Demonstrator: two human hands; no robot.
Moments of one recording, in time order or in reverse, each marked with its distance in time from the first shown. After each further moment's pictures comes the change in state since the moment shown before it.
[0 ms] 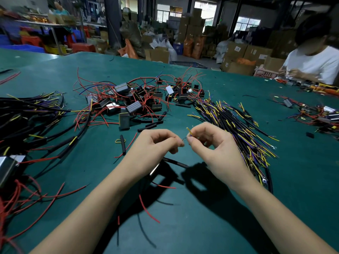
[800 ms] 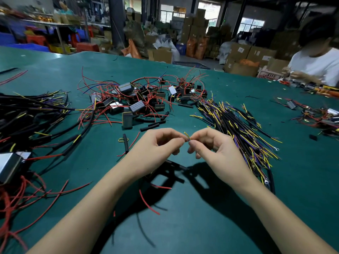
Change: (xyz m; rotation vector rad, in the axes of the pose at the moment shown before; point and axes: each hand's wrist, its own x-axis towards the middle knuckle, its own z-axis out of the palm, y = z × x) left_hand -0.001 -0.002 -0.002 0.101 -0.071 0.004; right_hand -0.004 0.007 -0.005 0.076 -0.104 0.113
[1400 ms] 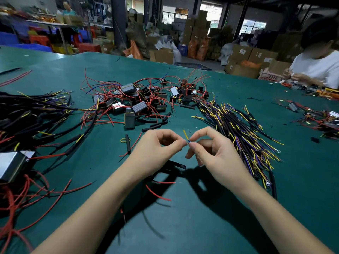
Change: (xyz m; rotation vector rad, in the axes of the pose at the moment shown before) left_hand 0.003 -0.002 0.004 0.030 0.110 -0.021; right_hand -0.001 0.001 0.004 0.004 -0.032 0.001
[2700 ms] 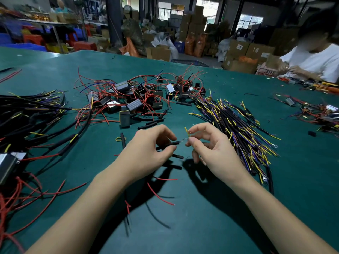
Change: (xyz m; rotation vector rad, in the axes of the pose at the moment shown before) left_hand -0.001 -0.011 -0.009 0.372 -0.003 0.195; right_hand 0.004 0.007 0.000 0.099 0.084 0.097
